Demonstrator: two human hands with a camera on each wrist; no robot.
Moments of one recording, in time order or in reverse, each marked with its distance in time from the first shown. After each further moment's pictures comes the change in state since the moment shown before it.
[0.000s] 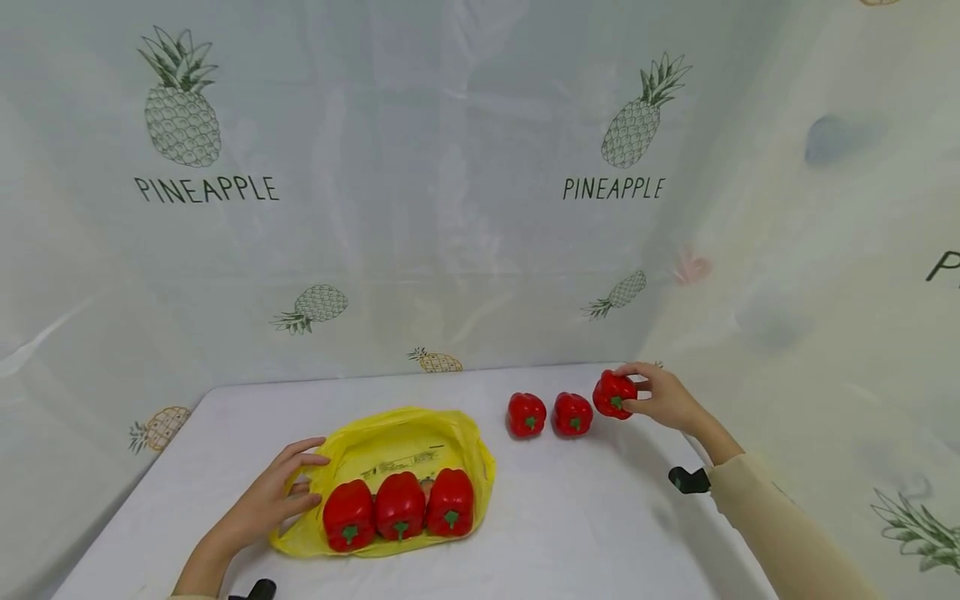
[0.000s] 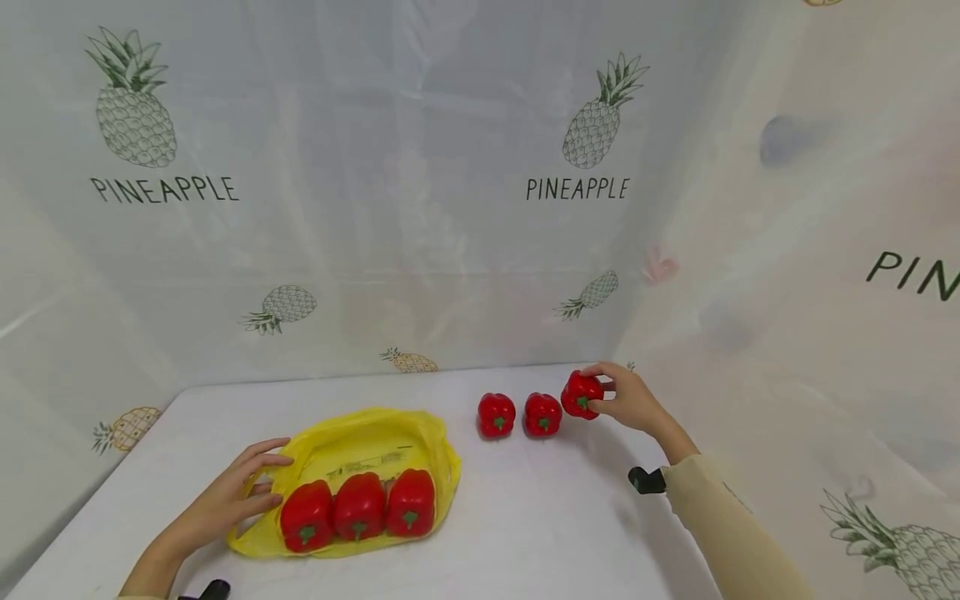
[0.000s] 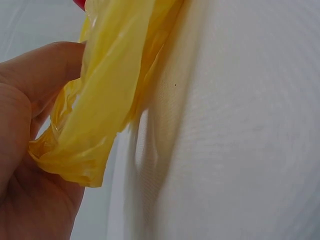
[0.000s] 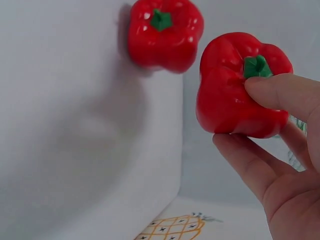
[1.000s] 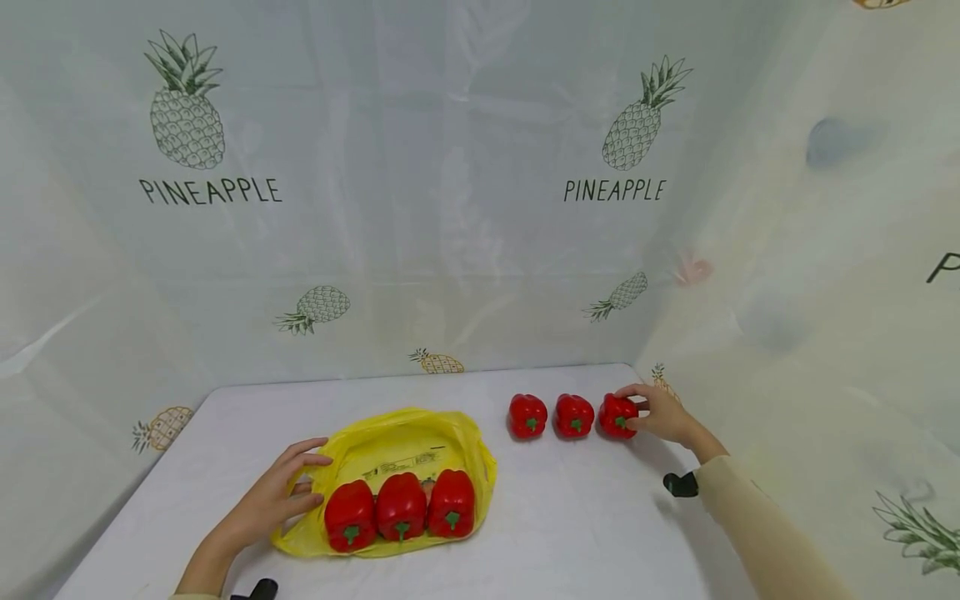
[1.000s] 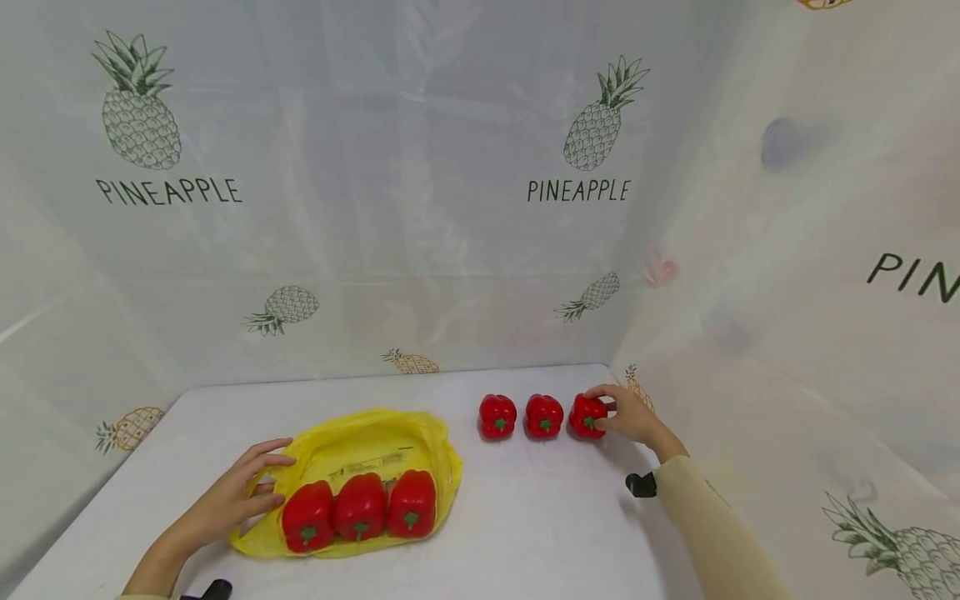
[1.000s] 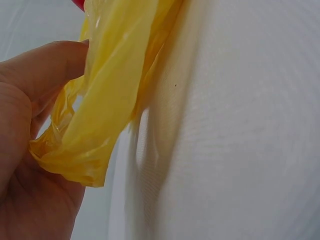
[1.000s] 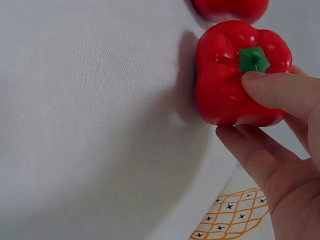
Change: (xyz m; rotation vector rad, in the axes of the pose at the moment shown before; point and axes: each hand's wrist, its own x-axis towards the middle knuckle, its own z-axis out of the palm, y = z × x) left_hand 0.002 0.002 -0.001 -0.002 -0.014 -0.038; right_hand 0.001 0.055 0.023 0.009 -0.089 0.110
